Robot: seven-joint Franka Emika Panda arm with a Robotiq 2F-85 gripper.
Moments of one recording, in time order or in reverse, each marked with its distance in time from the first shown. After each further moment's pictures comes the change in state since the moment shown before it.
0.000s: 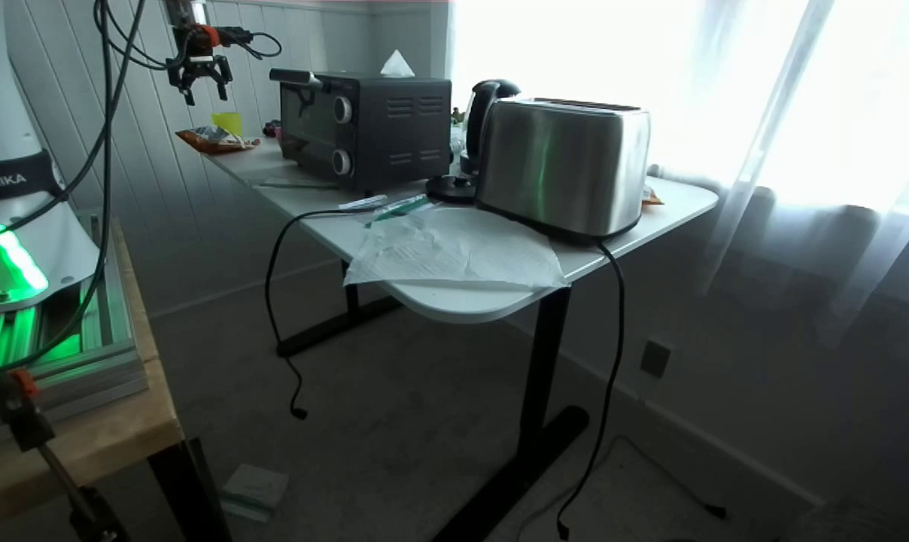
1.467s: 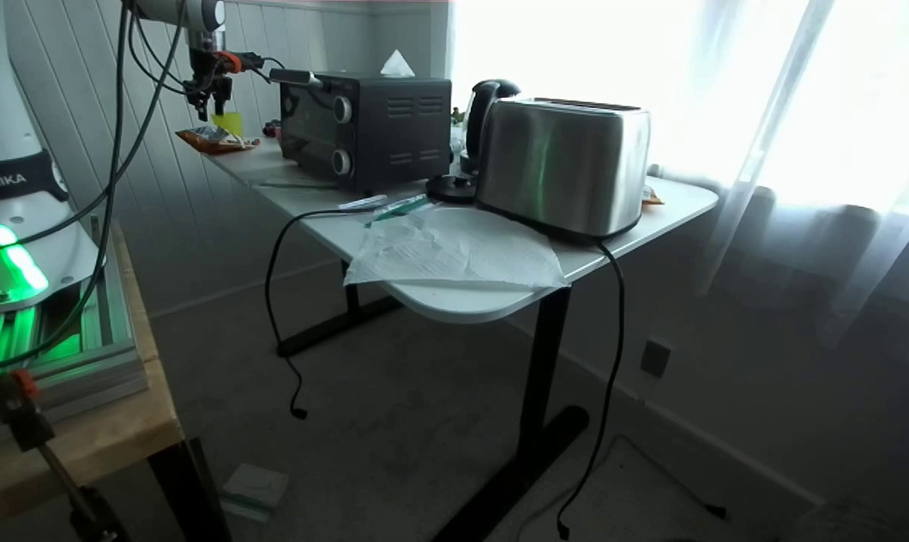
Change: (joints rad) arm 0.002 0.194 0.009 0.170 0.123 0.080 -0.336
